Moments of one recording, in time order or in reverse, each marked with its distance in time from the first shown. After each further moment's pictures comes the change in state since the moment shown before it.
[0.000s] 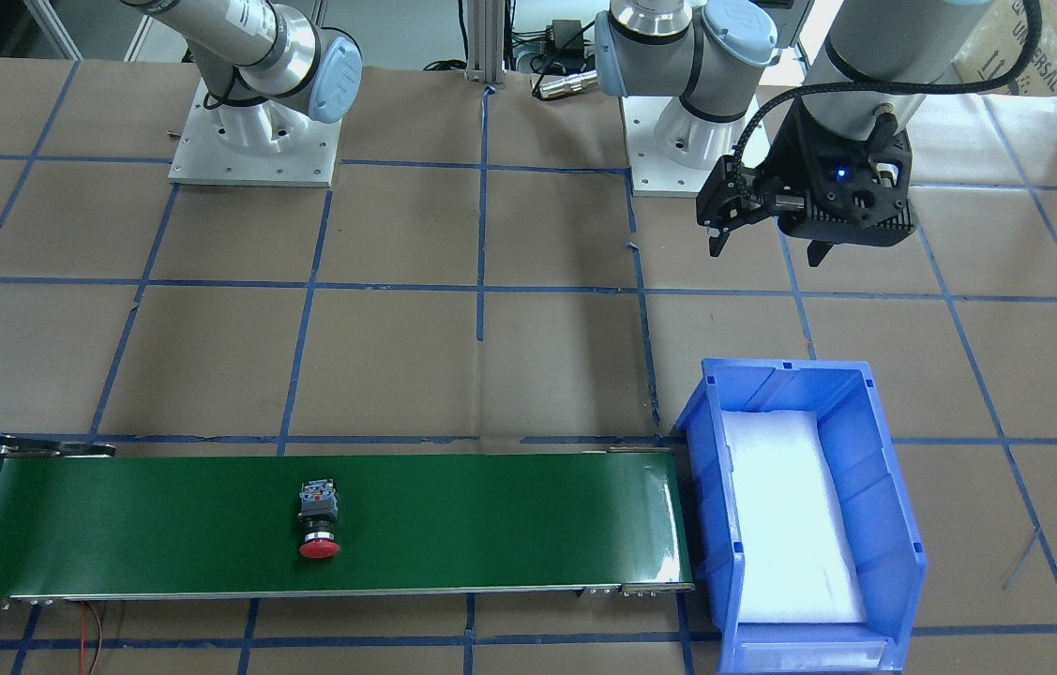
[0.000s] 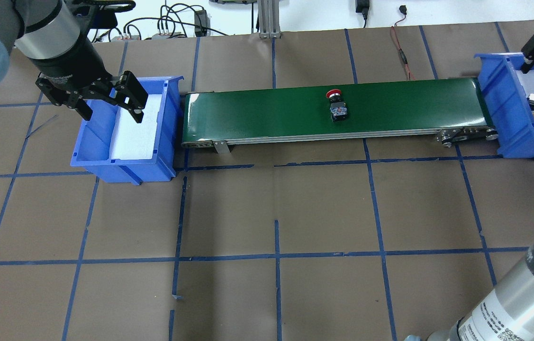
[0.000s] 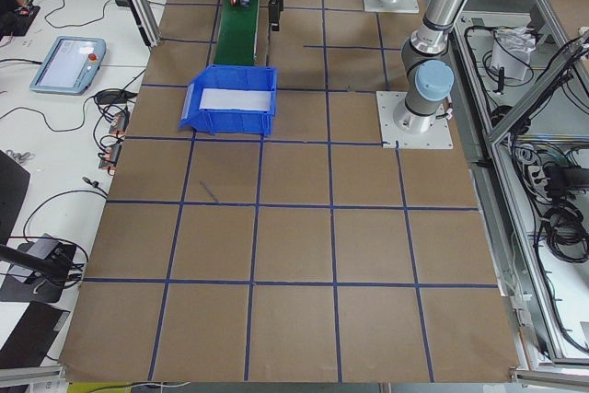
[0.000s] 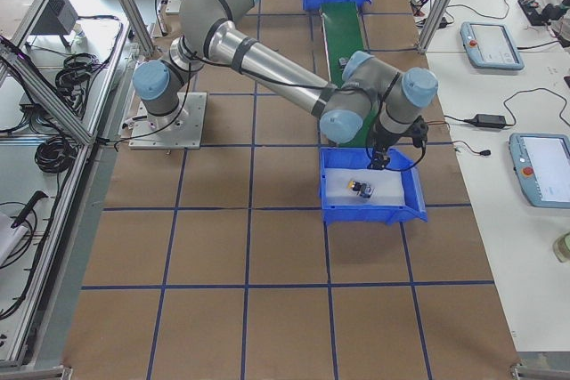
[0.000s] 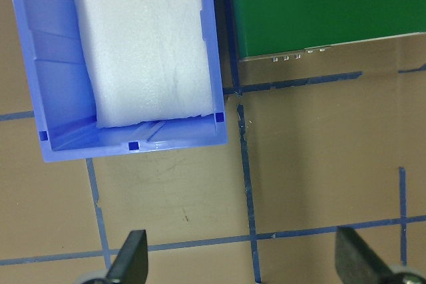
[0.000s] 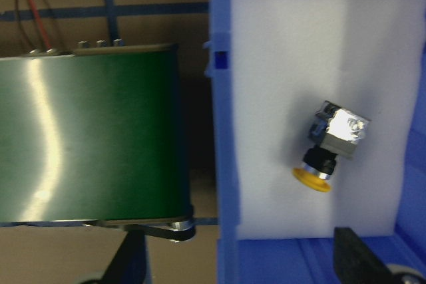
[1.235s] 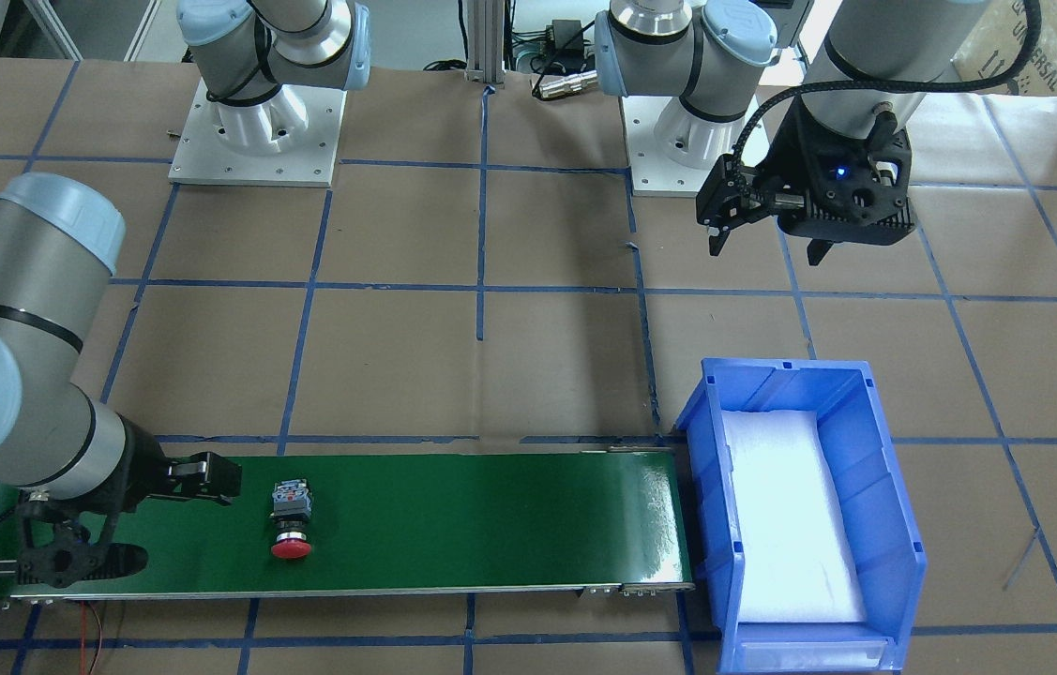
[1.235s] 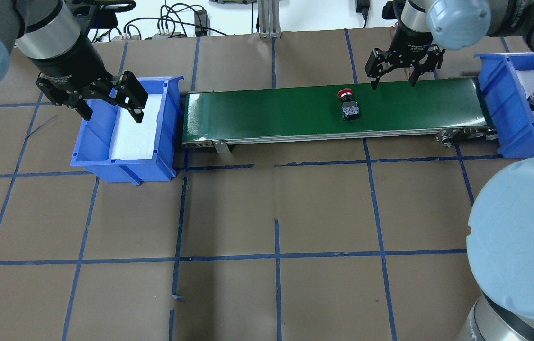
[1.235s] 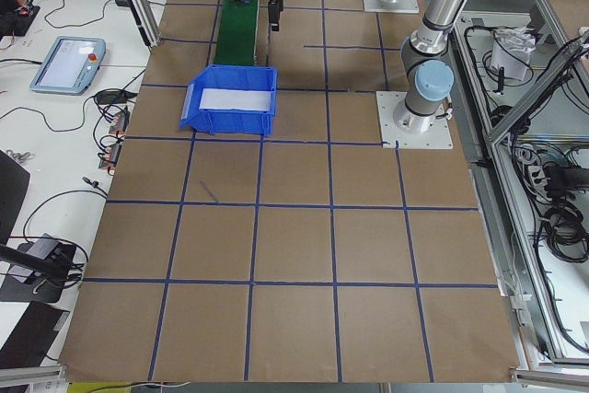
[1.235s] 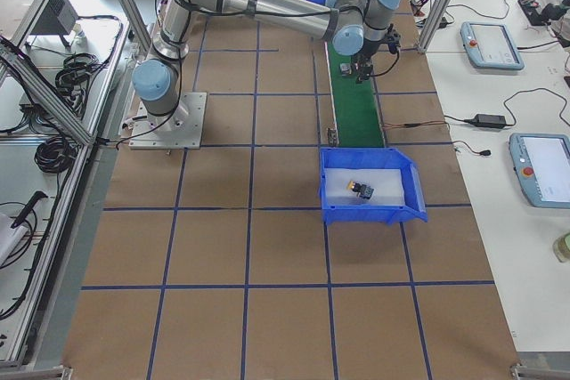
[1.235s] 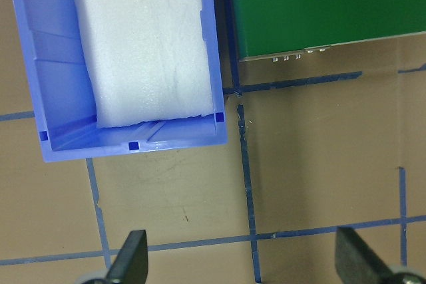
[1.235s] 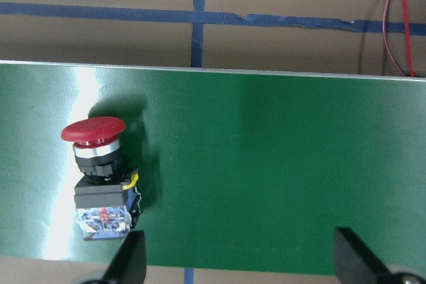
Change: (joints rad) left arm 0.000 0.000 0.000 0.000 0.000 0.001; right arm 0.400 -0.078 0.296 -0.292 0.064 0.336
